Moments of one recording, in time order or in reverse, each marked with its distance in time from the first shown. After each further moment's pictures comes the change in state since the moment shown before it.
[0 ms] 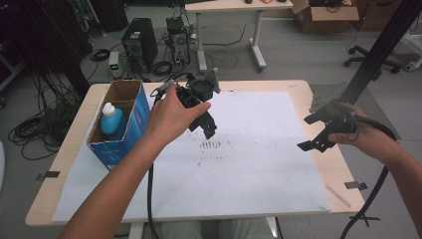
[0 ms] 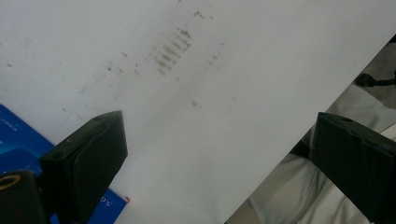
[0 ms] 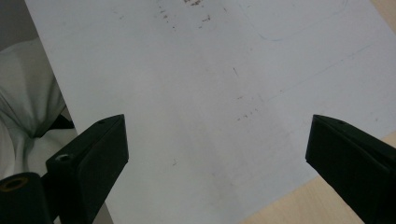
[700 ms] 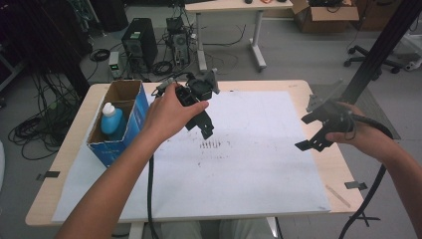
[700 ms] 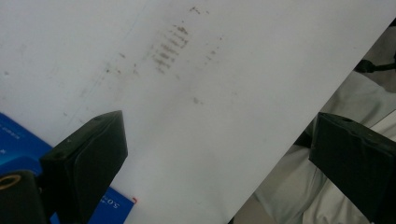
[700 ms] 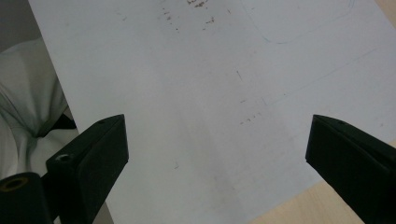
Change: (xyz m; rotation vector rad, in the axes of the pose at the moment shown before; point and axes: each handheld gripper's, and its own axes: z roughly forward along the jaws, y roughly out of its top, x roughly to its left) left arm 0.006 0.002 0.001 0.018 -0.026 0.069; right arm 0.000 0.006 0.003 0.005 0.013 -0.009
